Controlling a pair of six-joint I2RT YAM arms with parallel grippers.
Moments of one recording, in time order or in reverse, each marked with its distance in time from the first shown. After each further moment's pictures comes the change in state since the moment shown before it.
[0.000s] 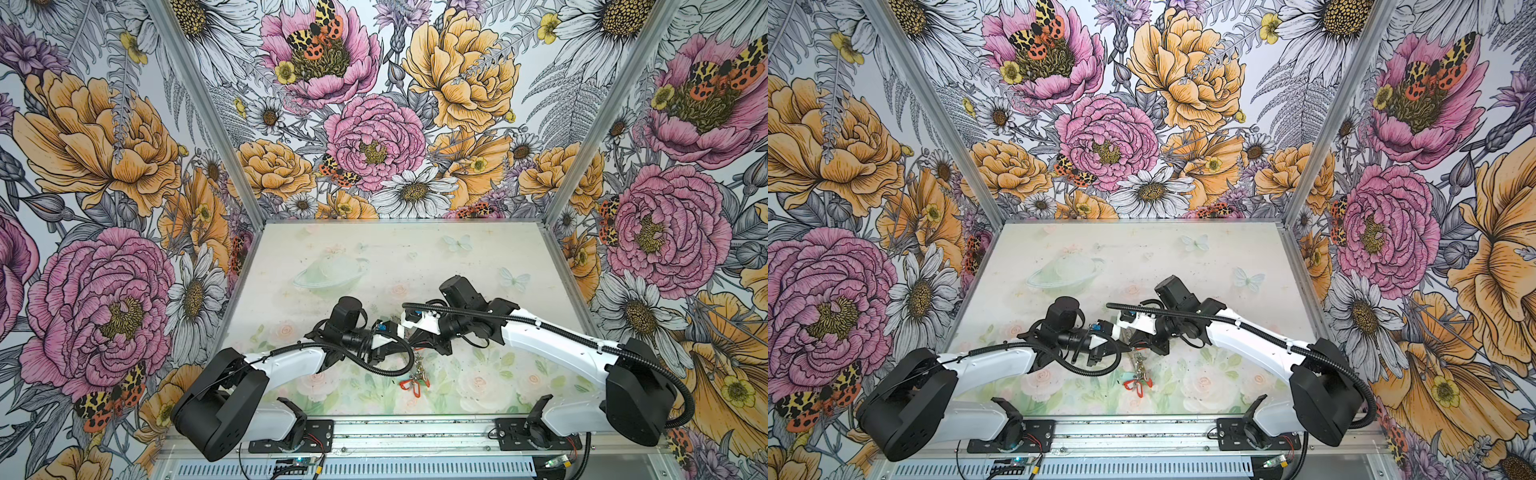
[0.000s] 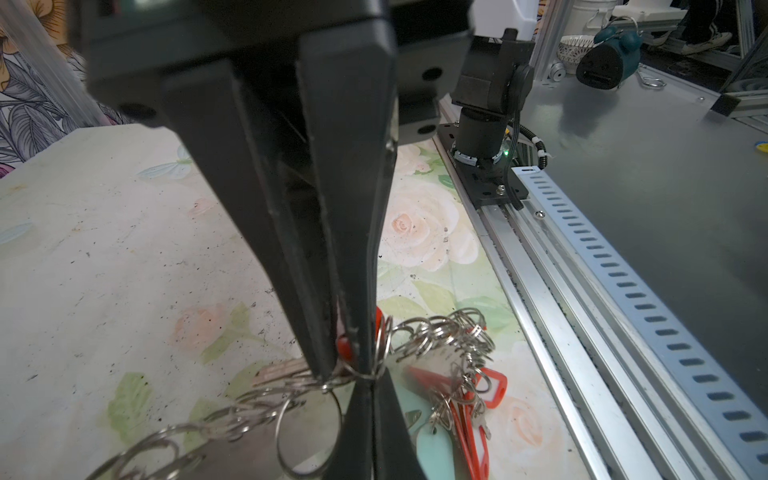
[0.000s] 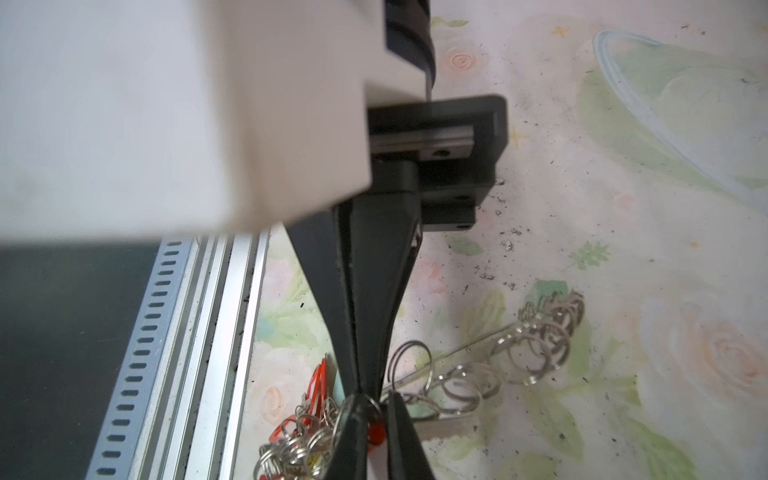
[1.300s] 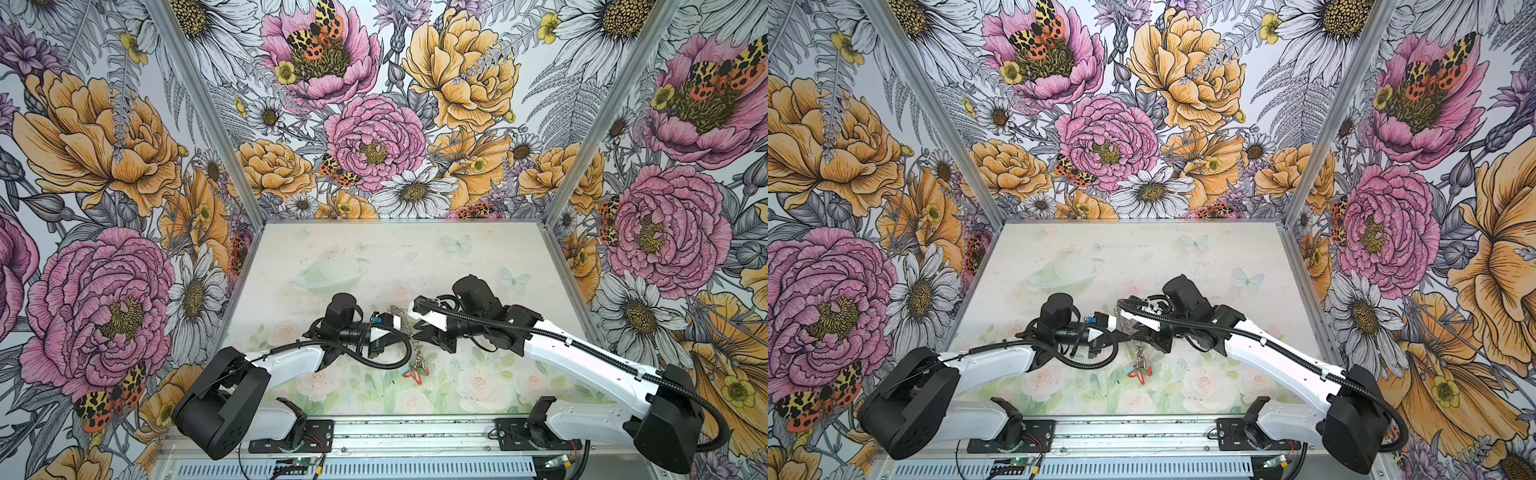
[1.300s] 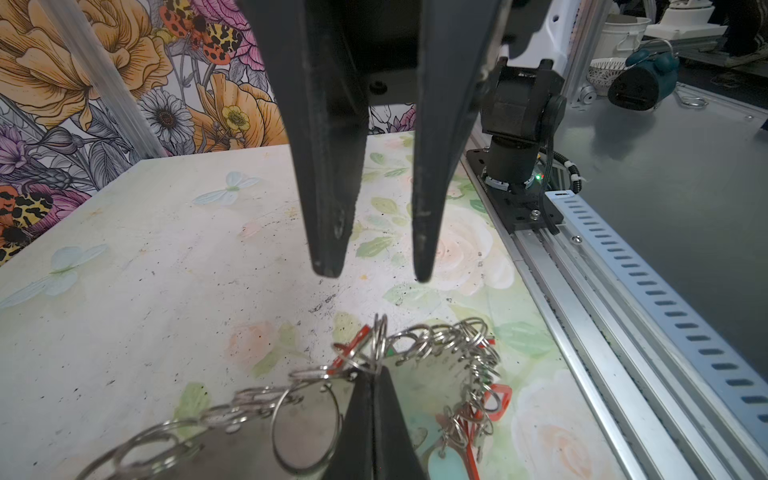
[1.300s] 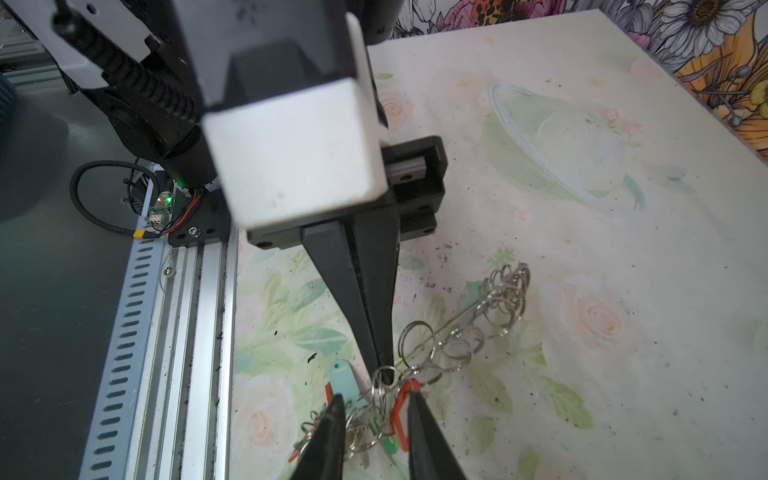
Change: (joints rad) left arm 0.044 0.010 -0.008 0.144 -0.001 -0.066; right arm 0.031 -0.162 -0.012 0.017 0.172 0.153
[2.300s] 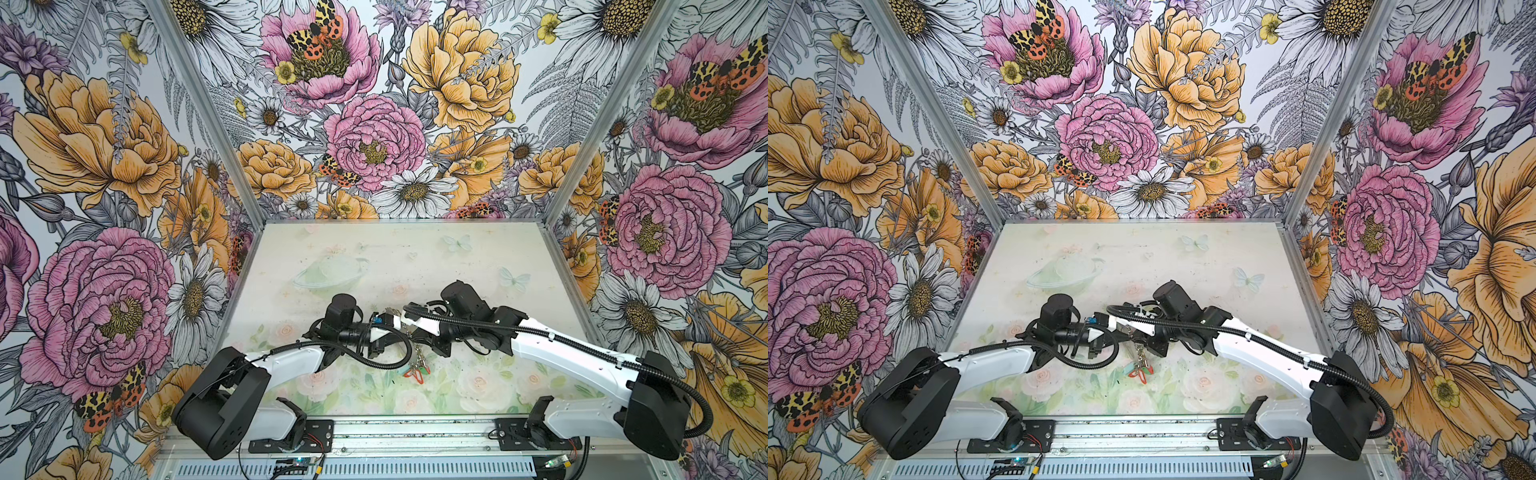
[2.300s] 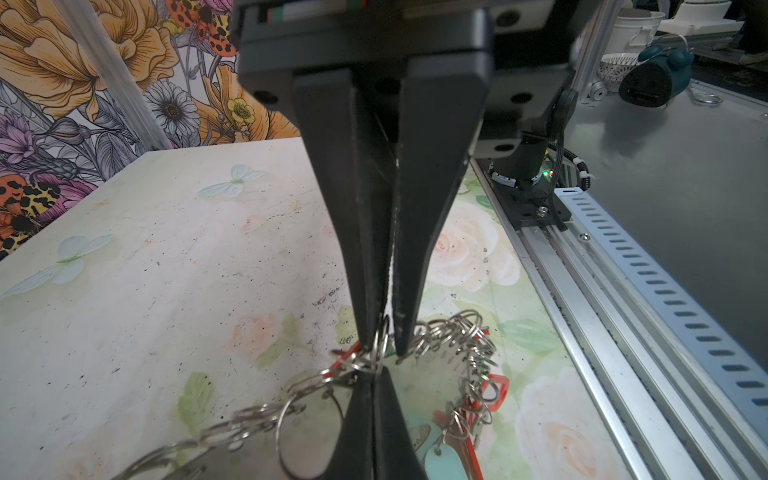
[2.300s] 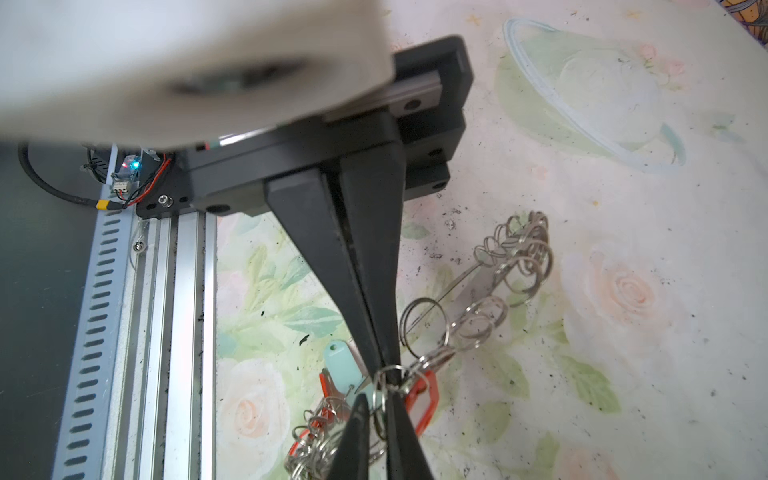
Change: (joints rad) left arm 0.000 0.000 -0.006 0.001 -0.022 -0.004; right arm 0.043 0.071 -0.013 0.007 0.069 0.003
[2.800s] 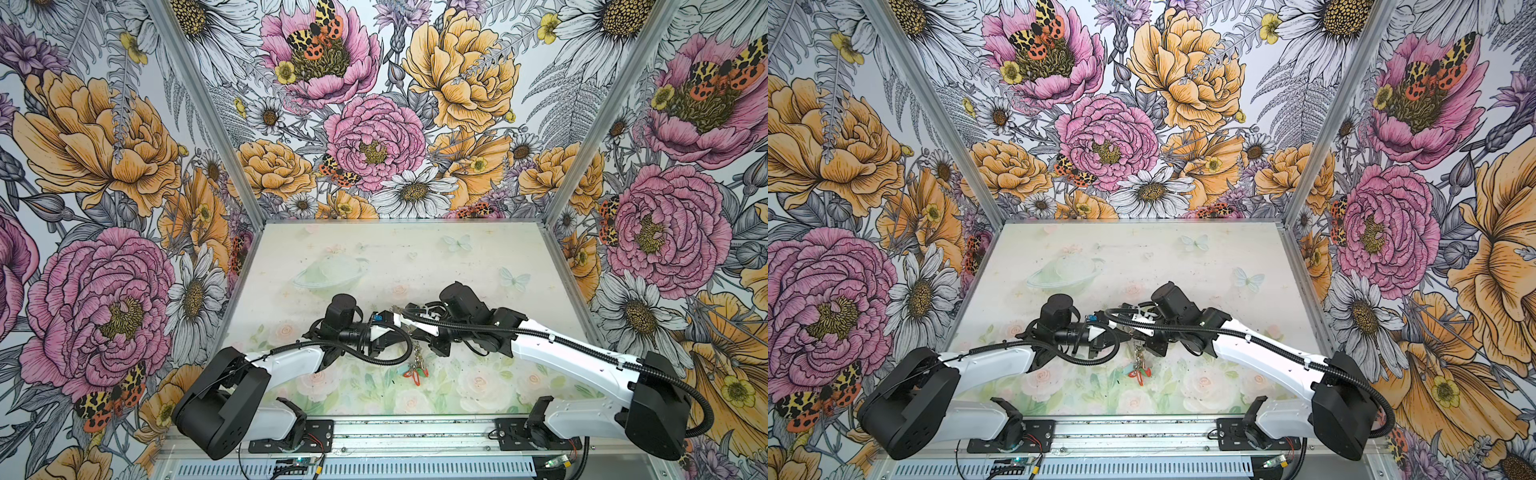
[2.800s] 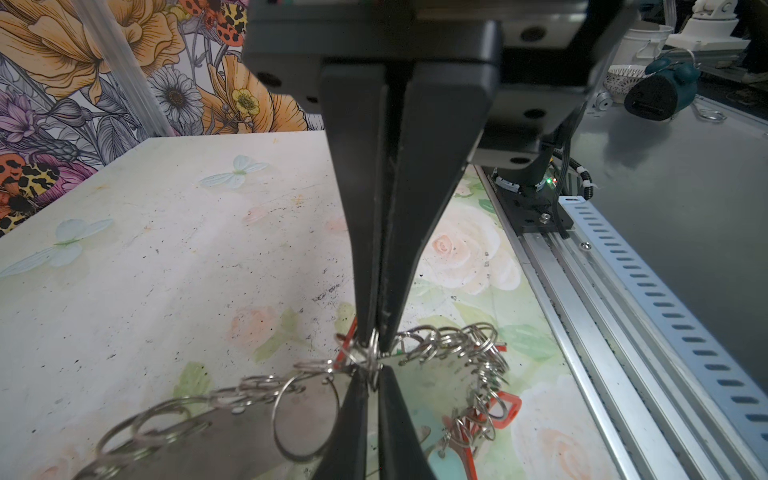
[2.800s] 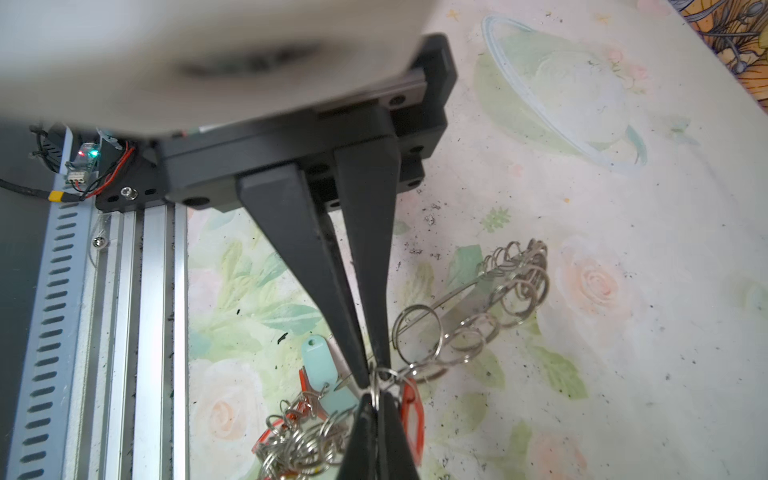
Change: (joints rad) left arm -0.002 -0.008 -0.002 0.008 -0.024 -0.077; right arm 0.010 -0.007 -0.001 0.000 0.112 -0.006
